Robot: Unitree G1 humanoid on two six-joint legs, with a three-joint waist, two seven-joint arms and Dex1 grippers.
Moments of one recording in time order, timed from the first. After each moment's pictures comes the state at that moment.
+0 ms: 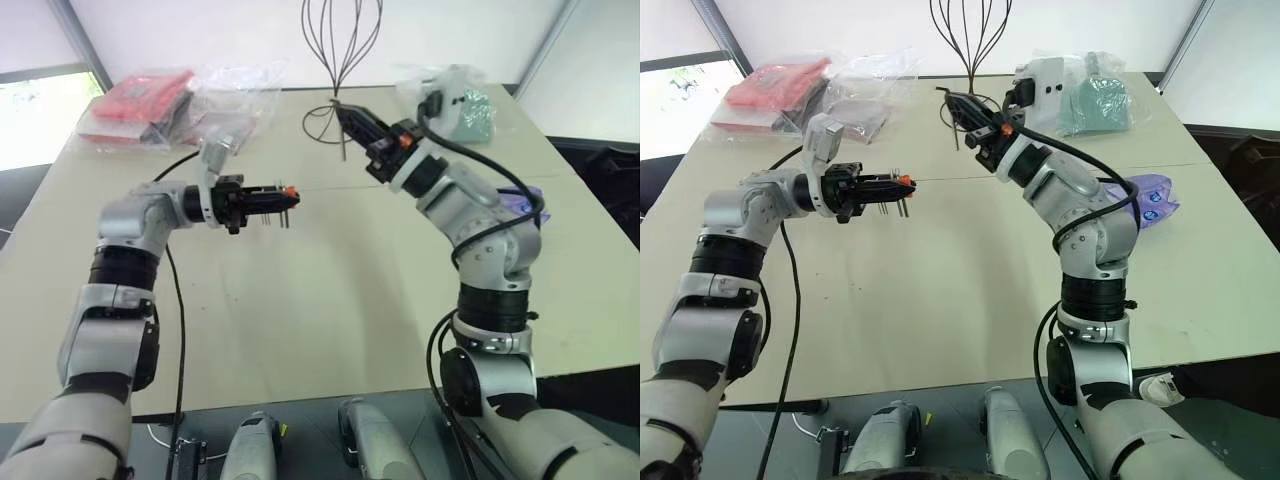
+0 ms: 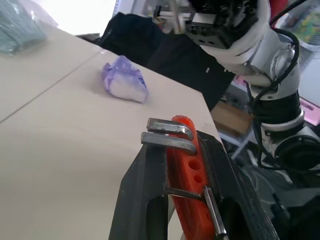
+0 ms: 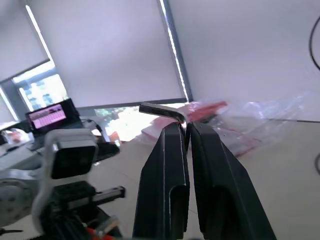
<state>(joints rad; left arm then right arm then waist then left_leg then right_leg) -1.02 0.52 -0.05 0.65 -0.51 0.59 -1.49 -0.84 -0.11 -0.18 -0.15 0.58 0.72 0.46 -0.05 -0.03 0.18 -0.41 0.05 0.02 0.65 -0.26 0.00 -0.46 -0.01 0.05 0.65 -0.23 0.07</state>
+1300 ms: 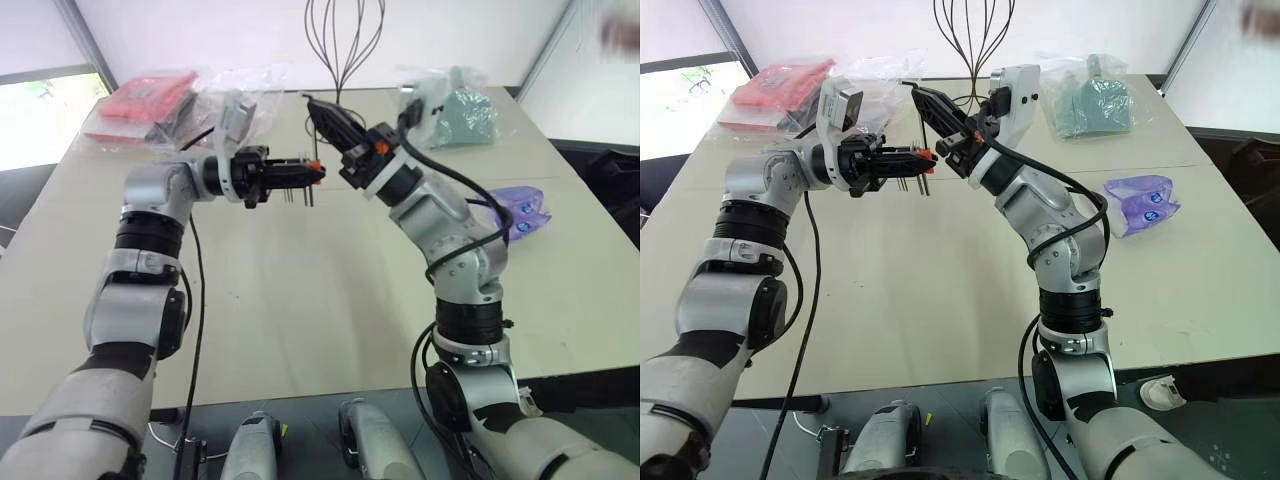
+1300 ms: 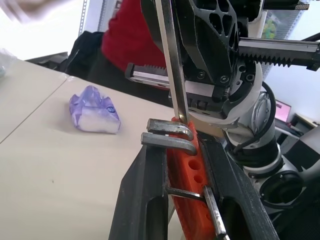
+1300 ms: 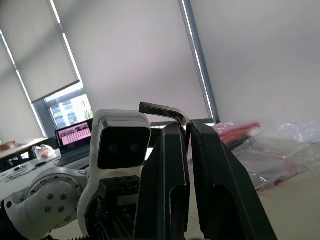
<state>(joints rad) -1.16 0.44 0.02 0.73 -0.46 0.60 -1.57 -0.80 -0.06 -0.09 -0.15 0.61 0.59 0.41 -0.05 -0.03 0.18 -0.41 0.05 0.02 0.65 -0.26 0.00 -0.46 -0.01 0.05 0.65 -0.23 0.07</state>
